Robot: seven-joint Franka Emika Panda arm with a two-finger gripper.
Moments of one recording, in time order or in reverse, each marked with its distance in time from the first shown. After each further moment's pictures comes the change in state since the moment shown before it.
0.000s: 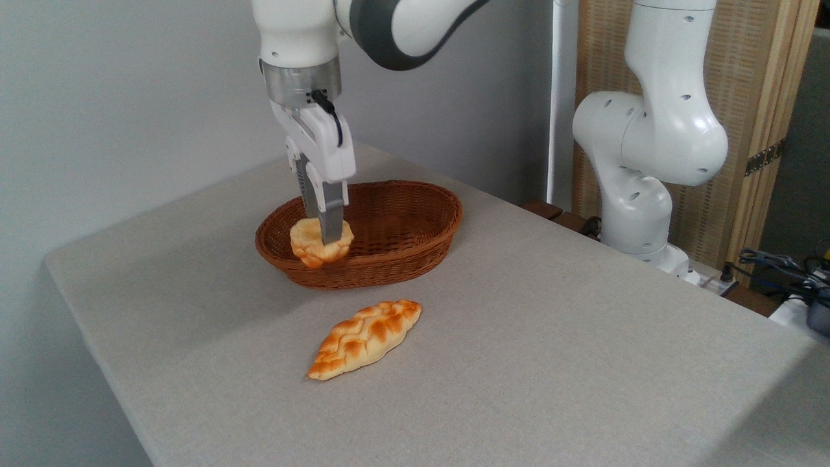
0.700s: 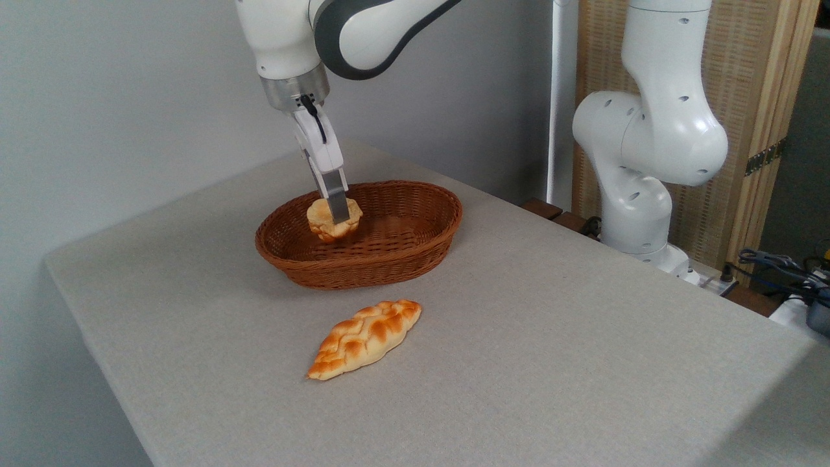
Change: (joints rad) arm 0.000 0.060 -0.195 -0.008 -0.038 -0.053 -0.085
